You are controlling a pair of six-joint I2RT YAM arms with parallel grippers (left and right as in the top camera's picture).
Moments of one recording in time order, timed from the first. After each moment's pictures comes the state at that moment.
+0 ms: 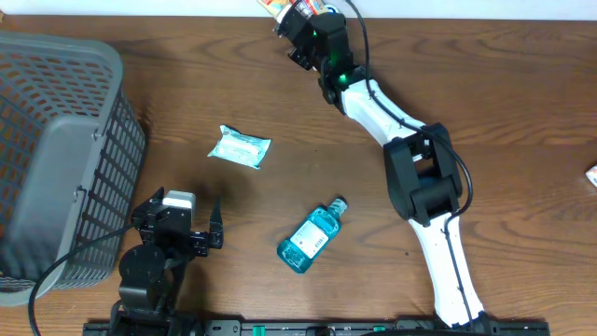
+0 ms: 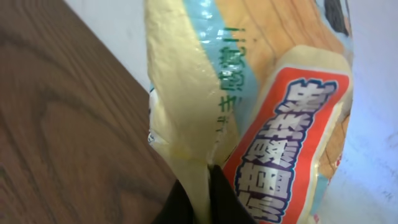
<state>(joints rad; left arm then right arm) -0.14 0.22 0.31 -0.40 -0.01 0.06 0.42 2.53 2.02 0.18 -0.04 -0.54</state>
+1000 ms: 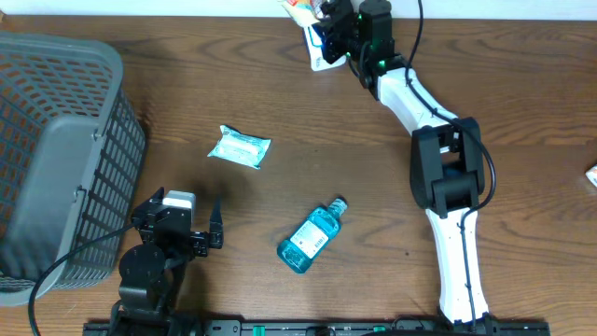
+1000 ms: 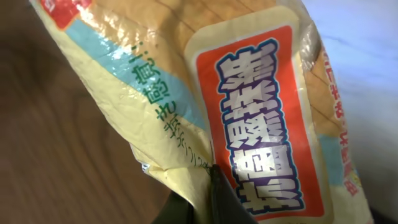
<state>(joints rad) -0.14 0.22 0.31 -0.40 -0.01 0.06 0.28 2.53 2.03 0.12 -0.46 -0.10</state>
